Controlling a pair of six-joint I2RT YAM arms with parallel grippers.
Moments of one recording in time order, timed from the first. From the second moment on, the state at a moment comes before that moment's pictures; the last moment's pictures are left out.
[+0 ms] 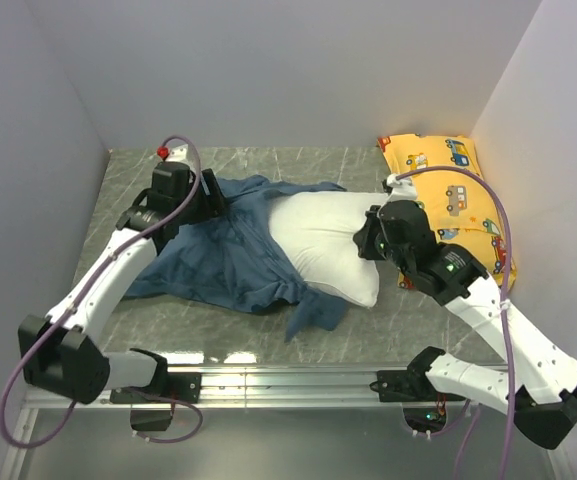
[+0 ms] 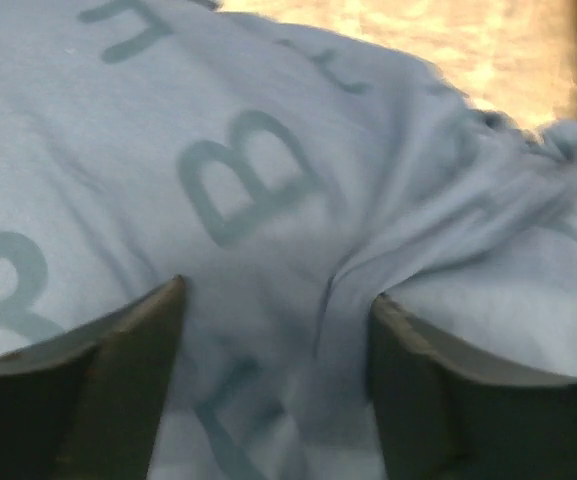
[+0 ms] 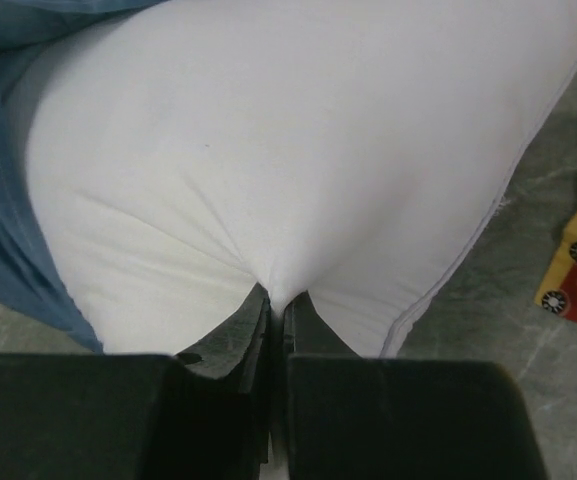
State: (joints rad) left arm -0.30 1.31 1.16 -0.45 -0.06 -0.51; right arm 0.67 0.97 1.12 -0.71 0.29 0.53
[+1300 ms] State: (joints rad) left arm -0.21 0.80 0.75 -0.43 -0.29 -0.72; right arm 0.61 1.14 1.42 -0.86 0.29 0.48
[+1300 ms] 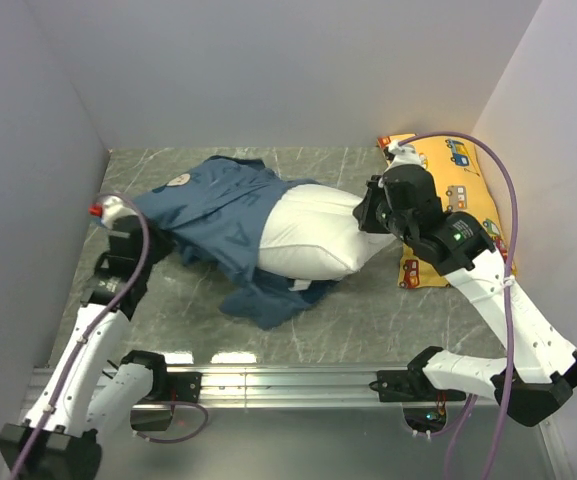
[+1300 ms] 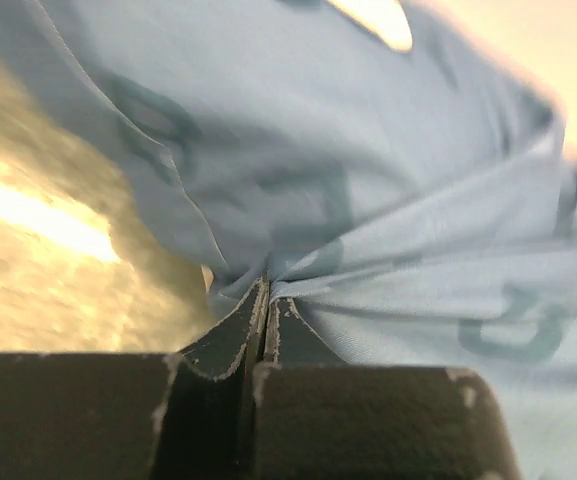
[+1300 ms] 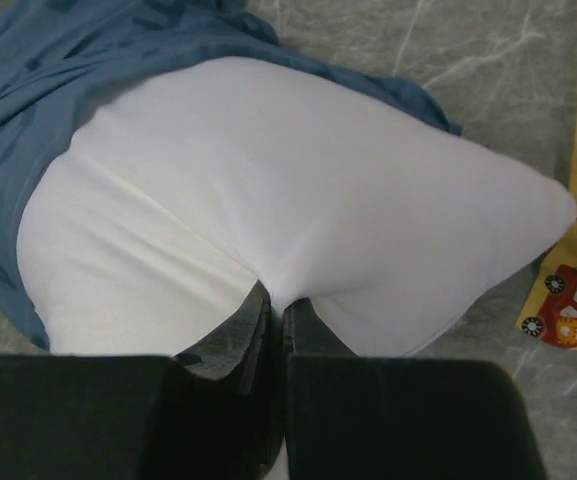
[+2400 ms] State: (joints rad) left arm -0.08 1.00 1.28 -0.67 -0.09 -0.42; right arm 0.49 1.99 1.59 -0.39 -0.31 0.52
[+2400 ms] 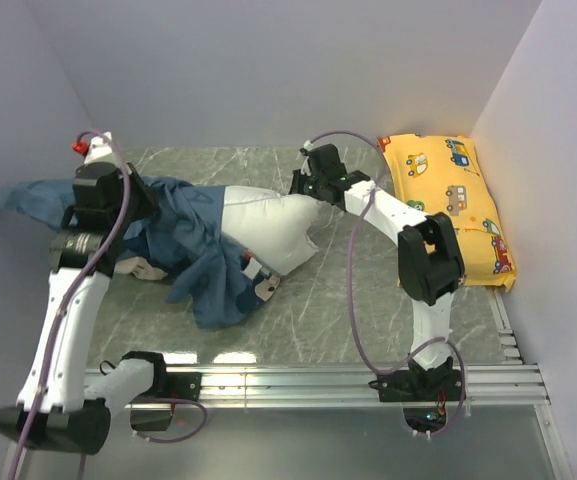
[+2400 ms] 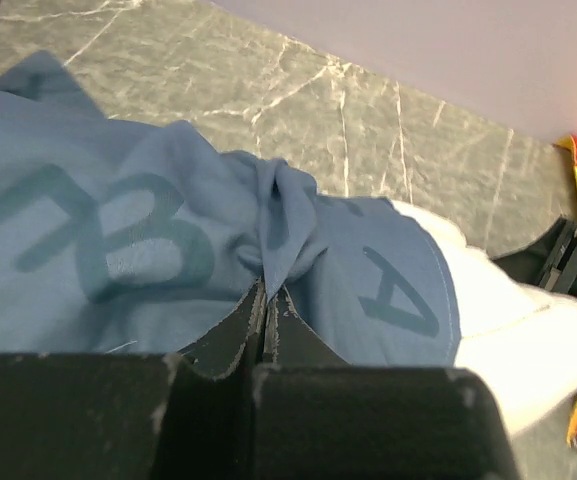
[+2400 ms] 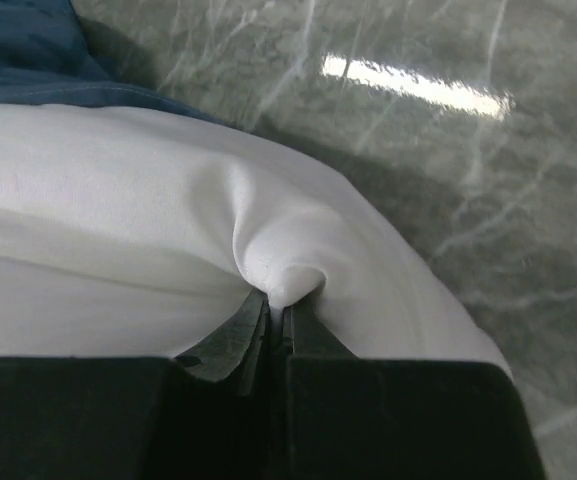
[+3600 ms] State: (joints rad) left arm -0.26 1.72 1.22 -0.14 -0.02 -0.66; right arm 0.62 1.18 1.30 -0.43 0.00 0.56
